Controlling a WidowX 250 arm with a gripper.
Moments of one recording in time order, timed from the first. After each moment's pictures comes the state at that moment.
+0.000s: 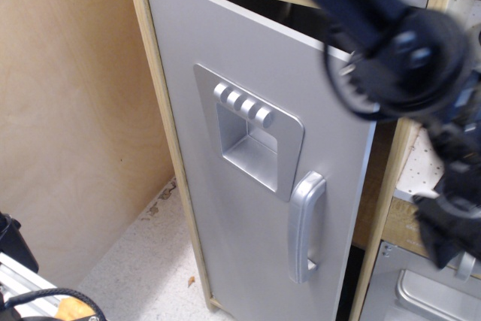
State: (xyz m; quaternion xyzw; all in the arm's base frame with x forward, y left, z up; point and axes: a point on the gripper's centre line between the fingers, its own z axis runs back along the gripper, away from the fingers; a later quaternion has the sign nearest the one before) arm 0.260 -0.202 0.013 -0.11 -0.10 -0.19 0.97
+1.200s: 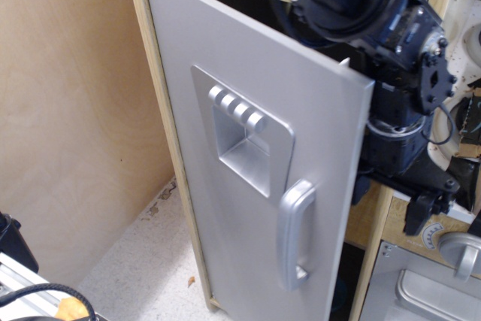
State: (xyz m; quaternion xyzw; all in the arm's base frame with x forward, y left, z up) arm 0.274 -0.118 0.019 -0.05 -0.04 -0.08 0.99
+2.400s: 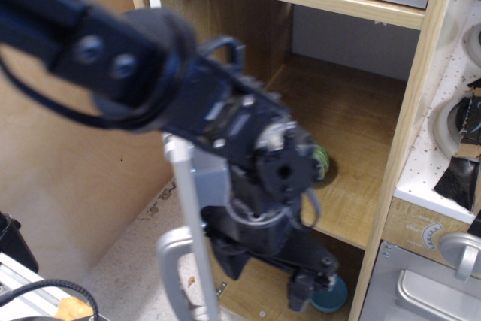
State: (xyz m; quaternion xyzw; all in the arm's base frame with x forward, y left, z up) arm 0.169 -0.061 0.019 -0.02 -0.05 0.03 1.00
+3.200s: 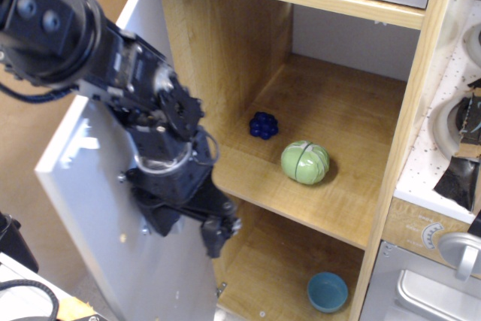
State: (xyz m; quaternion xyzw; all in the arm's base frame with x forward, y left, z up) arm 0.181 0.026 0.007 -0.02 -0.04 0.04 1.00
